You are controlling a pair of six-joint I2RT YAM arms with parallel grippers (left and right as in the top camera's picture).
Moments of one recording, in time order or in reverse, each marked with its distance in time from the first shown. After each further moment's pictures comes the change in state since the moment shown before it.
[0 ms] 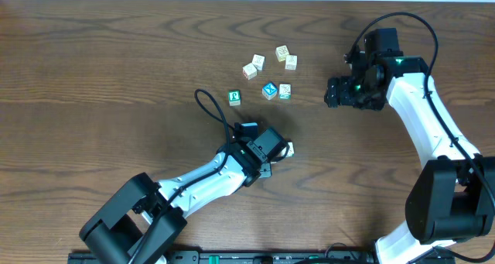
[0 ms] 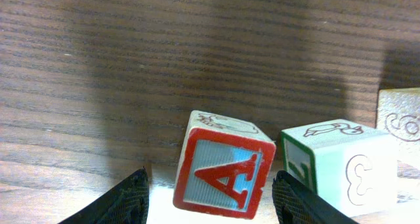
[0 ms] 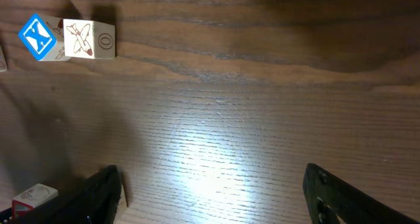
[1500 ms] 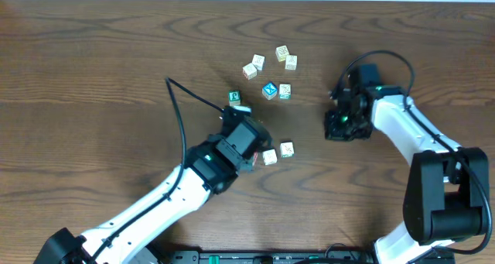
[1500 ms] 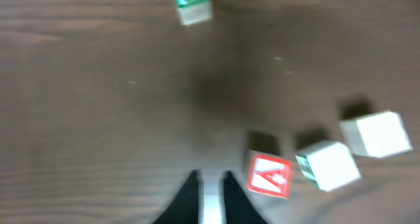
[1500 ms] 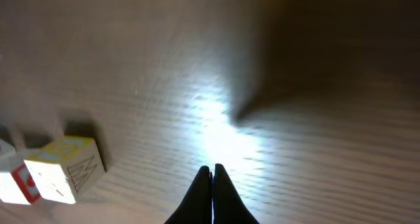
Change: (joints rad) left arm 0.080 -0.327 0.000 -0.111 -0.167 0.367; right arm 0.049 0.000 -0.303 0.119 -0.086 0.009
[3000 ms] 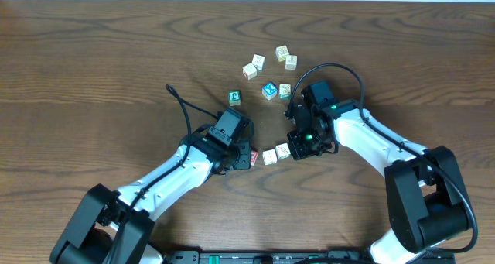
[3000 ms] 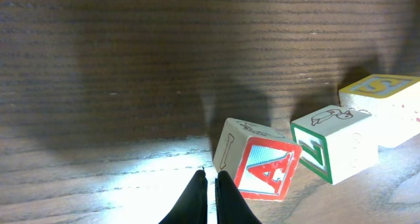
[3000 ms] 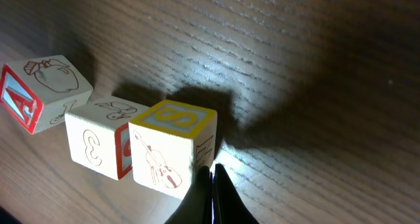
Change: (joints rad) left arm 0.159 0.198 -0.078 0.144 0.459 -0.054; right arm 0.259 0.000 -0.061 0.085 -0.088 -0.055
